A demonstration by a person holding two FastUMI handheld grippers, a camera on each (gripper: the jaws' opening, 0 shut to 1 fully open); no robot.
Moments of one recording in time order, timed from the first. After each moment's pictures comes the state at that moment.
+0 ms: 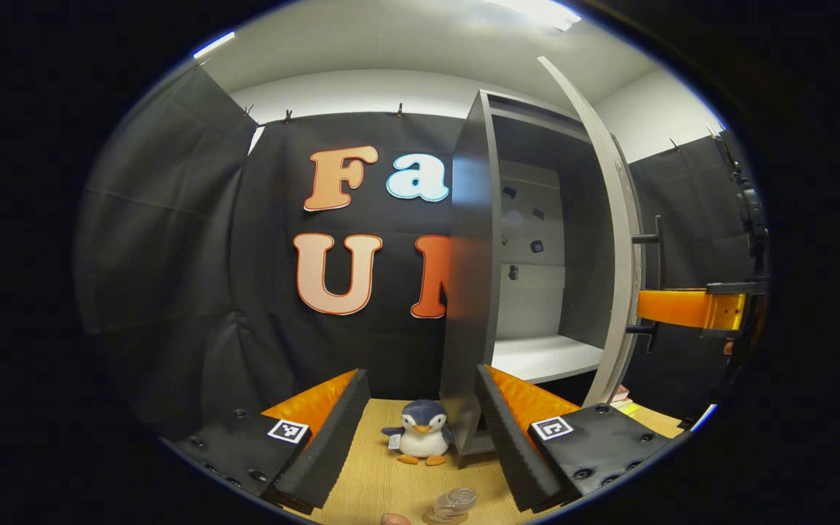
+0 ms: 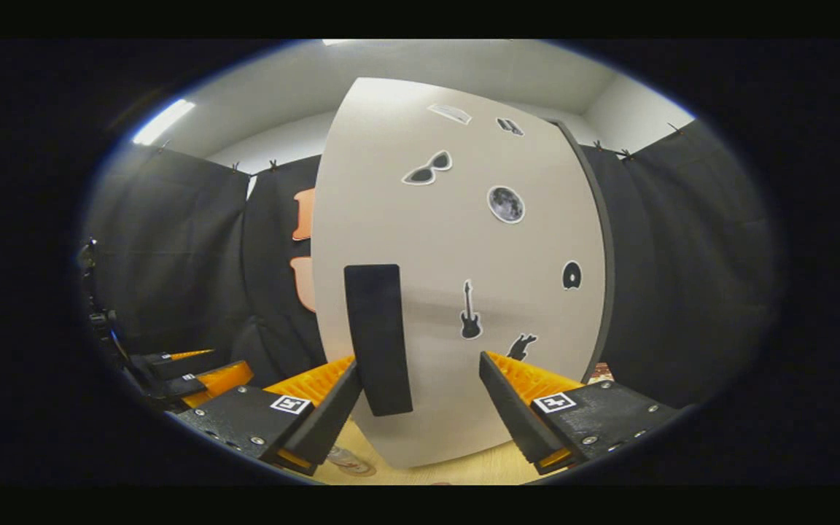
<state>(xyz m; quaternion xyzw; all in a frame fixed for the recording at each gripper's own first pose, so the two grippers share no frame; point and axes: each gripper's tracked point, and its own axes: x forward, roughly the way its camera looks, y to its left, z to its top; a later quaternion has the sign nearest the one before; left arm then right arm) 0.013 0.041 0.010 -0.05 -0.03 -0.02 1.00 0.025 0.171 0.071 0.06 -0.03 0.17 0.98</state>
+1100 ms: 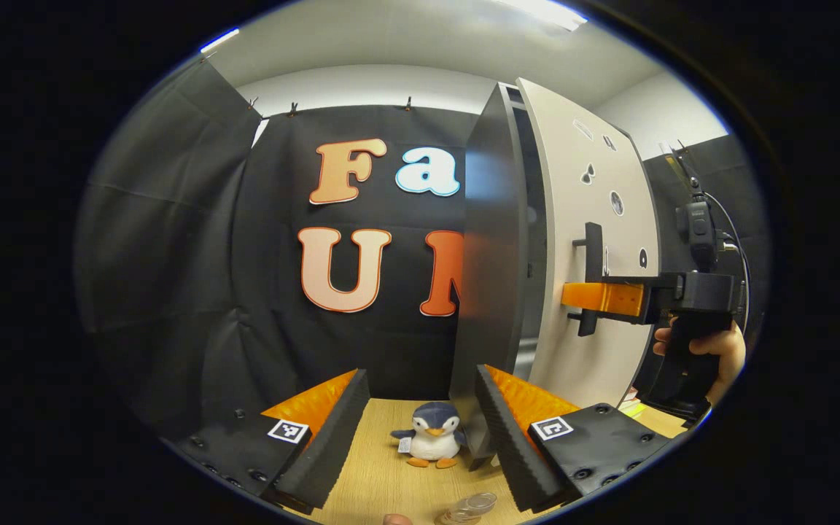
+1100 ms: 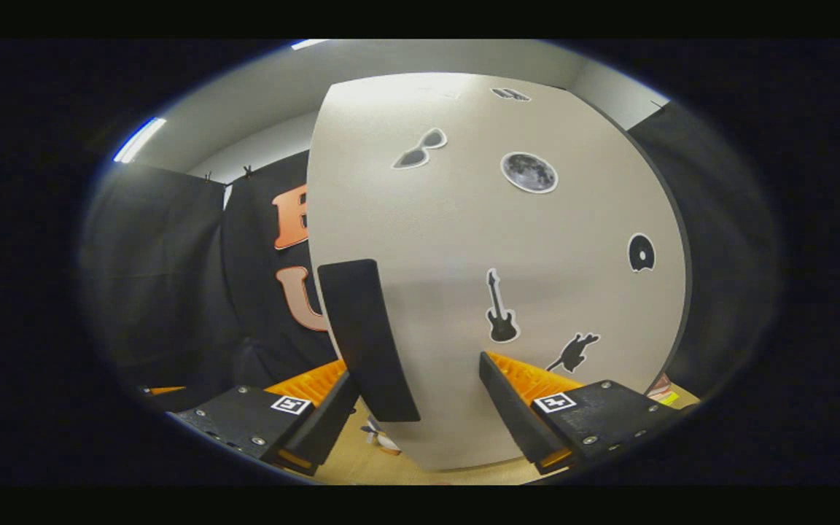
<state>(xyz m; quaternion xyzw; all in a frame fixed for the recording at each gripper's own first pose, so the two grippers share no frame) 0.046 0.072 -0.002 -0.05 -0.02 -0.01 1.00 0.073 0.207 0.075 0.11 -0.03 0.16 0.98</state>
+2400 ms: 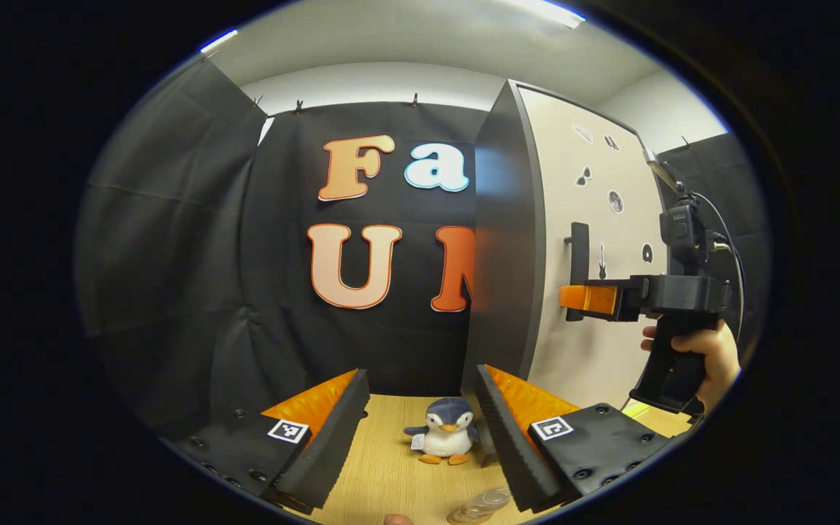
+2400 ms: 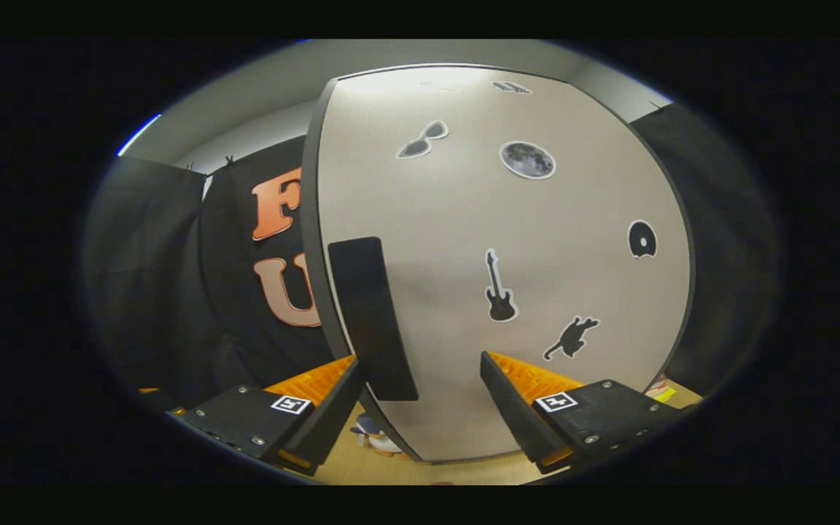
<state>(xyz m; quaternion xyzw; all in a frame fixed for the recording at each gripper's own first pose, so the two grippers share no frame) 0.042 0.087 -0.006 -0.04 -0.02 0.00 1.00 0.072 0.208 0.063 0.11 0.00 0.12 0.99</state>
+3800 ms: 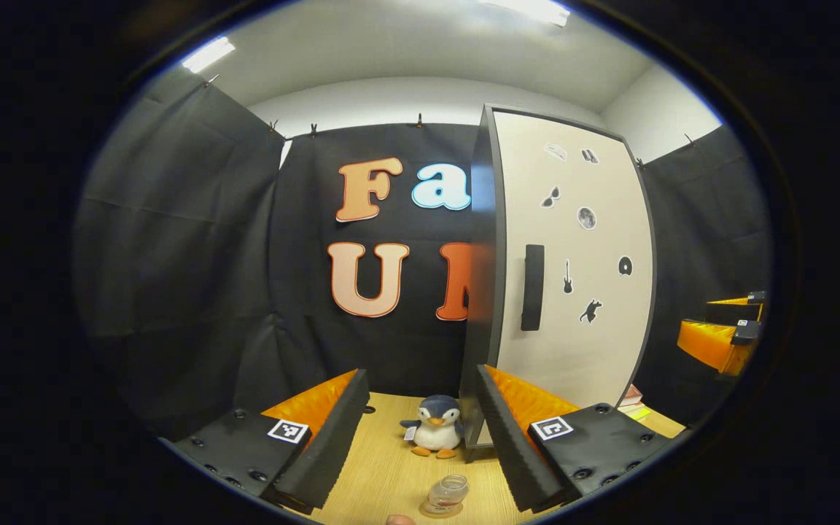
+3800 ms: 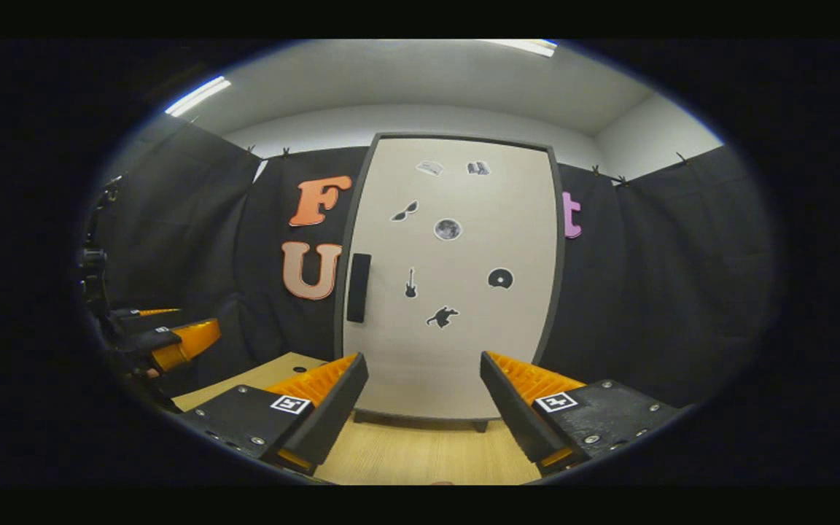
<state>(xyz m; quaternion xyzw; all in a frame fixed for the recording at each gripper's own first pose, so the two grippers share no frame) -0.048 0.030 0.027 -0.04 -0.04 0.06 1.00 -0.134 0.067 0.049 -0.02 -0.04 0.13 0.99</state>
